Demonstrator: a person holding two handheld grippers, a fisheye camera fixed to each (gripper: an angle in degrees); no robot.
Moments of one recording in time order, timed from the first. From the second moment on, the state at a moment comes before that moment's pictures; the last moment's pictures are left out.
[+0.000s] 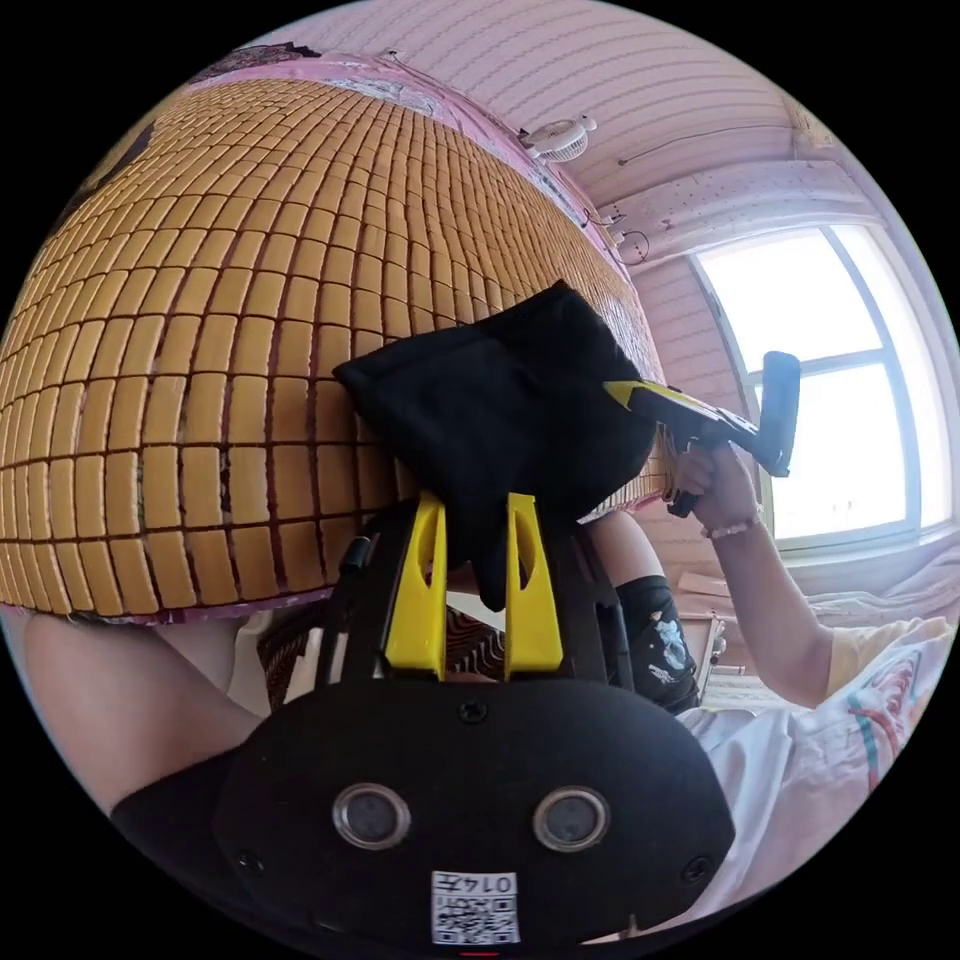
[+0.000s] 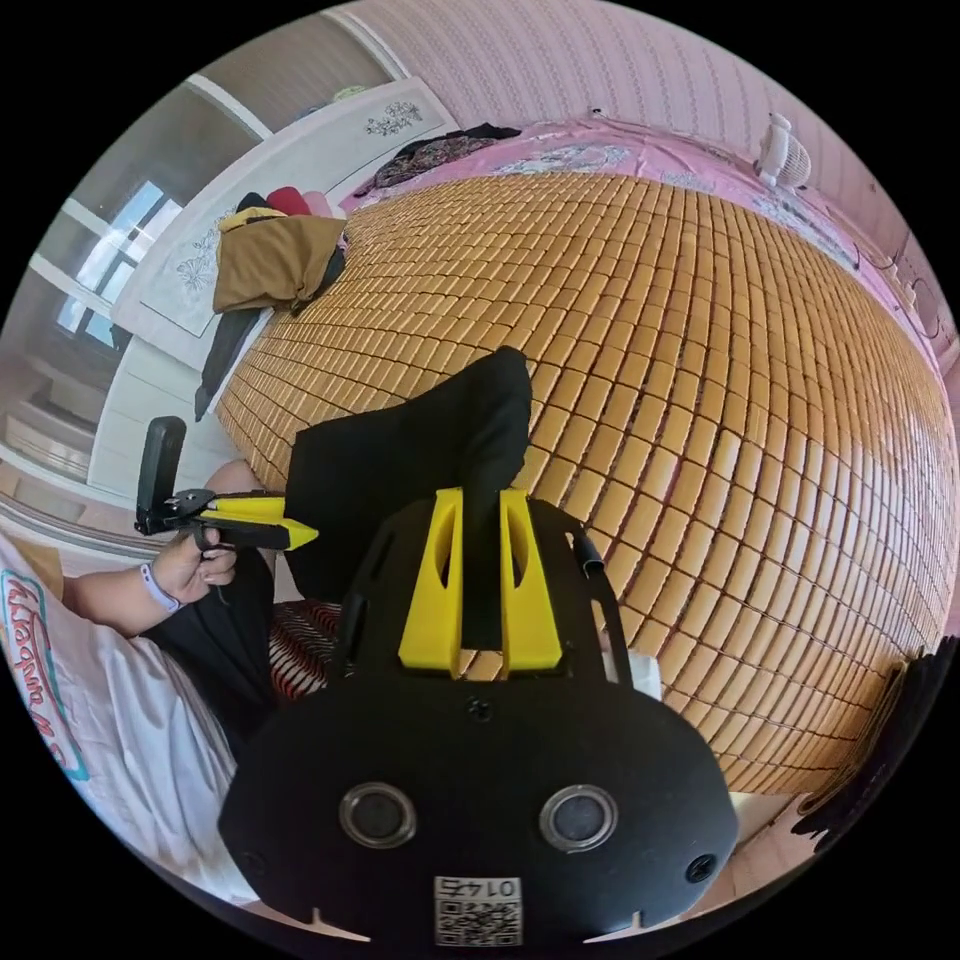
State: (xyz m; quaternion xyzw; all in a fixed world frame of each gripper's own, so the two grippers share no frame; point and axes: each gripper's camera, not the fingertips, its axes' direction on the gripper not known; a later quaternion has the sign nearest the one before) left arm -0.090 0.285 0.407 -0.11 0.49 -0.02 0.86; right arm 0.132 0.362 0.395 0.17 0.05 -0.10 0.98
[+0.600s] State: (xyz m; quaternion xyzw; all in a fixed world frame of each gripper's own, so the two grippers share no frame) left arm 0.027 0.292 0.301 0.00 0.62 0.12 0.78; right arm 0.048 0.608 0.250 0.35 0.21 -0.11 0.91
